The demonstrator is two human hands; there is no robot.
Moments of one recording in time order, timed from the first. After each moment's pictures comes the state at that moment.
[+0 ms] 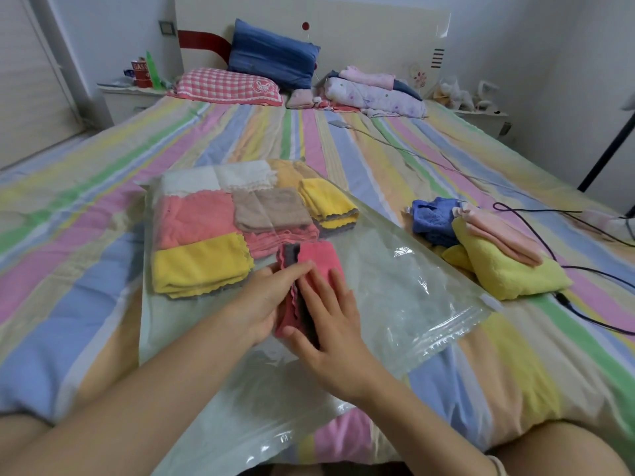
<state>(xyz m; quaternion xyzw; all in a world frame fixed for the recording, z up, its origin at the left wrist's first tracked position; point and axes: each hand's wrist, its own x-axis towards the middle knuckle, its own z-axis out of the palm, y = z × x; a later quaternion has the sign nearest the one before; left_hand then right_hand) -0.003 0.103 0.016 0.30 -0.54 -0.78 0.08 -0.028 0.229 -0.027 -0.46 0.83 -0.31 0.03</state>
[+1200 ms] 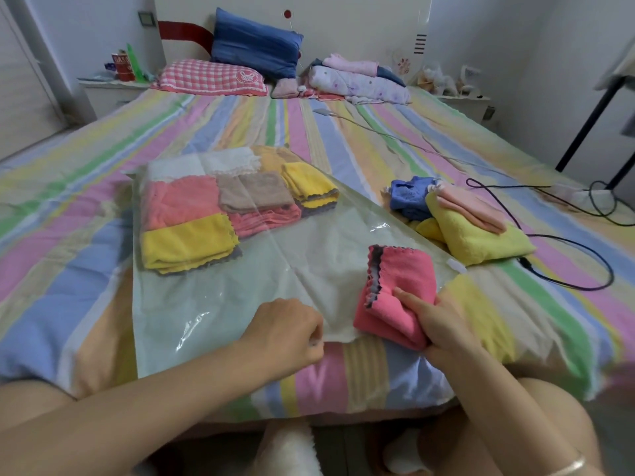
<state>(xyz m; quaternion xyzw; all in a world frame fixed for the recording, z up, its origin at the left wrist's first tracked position) 0.047 0.165 -0.017 0.04 -1.00 -0.06 0.02 -0.078 0.353 -0.028 0.06 0.64 -0.73 0.24</state>
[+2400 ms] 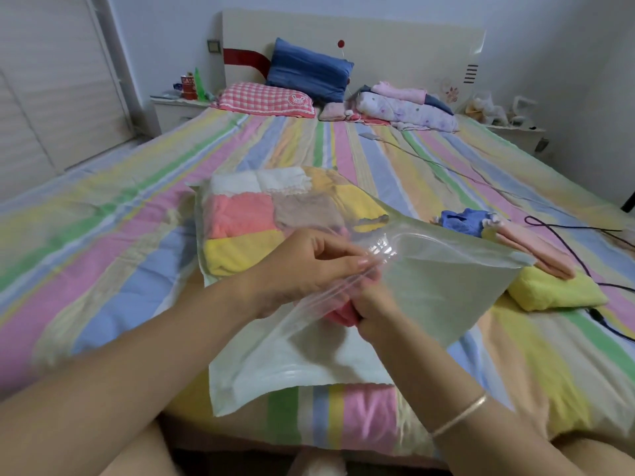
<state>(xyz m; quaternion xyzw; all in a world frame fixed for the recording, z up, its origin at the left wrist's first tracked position) 0.064 0.117 0.094 0.04 -0.77 -0.63 0.10 -0.049 0.190 0.005 -0.07 0.63 -0.71 0.32</state>
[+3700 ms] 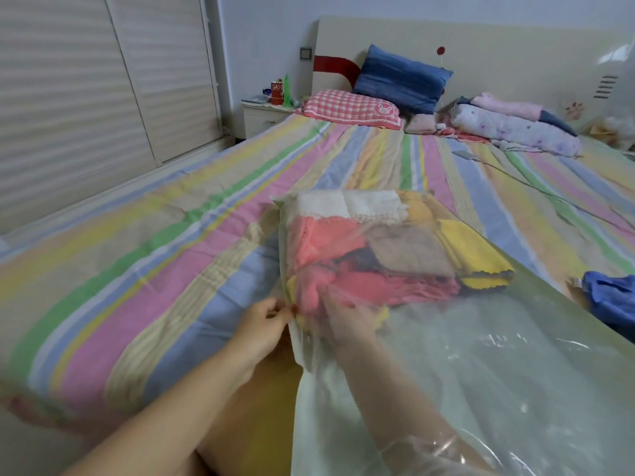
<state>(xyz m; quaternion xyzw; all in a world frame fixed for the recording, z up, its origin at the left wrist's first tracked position) 0.093 -0.065 -0.037 0.42 -0.67 -0.57 0.21 -0.022 0.003 -0.032 -0.08 0.68 -0.63 0.37</state>
